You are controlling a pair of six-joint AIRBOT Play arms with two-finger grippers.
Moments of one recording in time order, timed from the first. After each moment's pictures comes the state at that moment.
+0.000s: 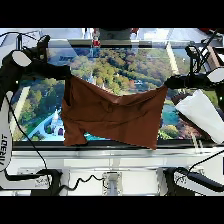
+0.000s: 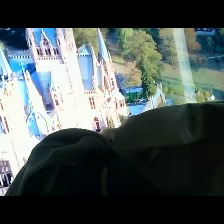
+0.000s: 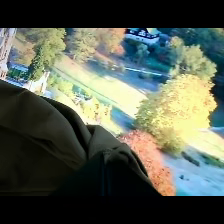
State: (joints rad) left arm -0.03 -1.44 1.58 1.11 -1.15 -1.38; right arm -0.13 -1.23 1.28 -1.10 1.06 1.10
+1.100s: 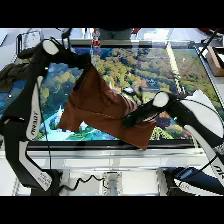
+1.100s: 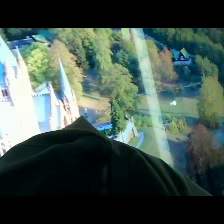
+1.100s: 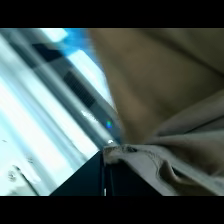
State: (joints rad) left arm -0.21 -1.85 2.07 1.03 -1.15 -1.53; right arm 0.50 -1.24 1.03 -0.97 1.15 1.16
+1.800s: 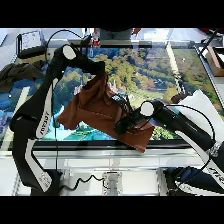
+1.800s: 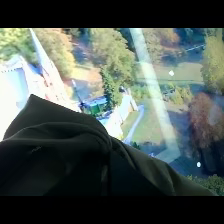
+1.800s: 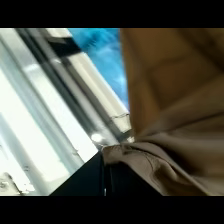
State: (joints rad) left arm -0.28 -1.90 2.10 1.06 -1.16 -1.52; right arm 0.62 -1.27 1.01 -1.08 1.07 1.23
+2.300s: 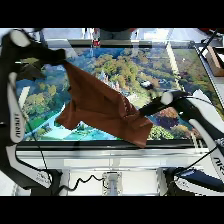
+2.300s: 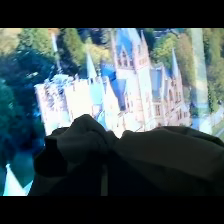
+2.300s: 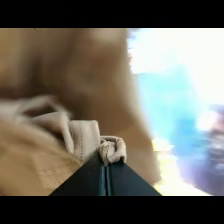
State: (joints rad) left arm 0.06 -1.69 2.09 1.19 -1.40 -1.52; right arm 0.17 -1.27 1.02 -1.35 1.04 1.33
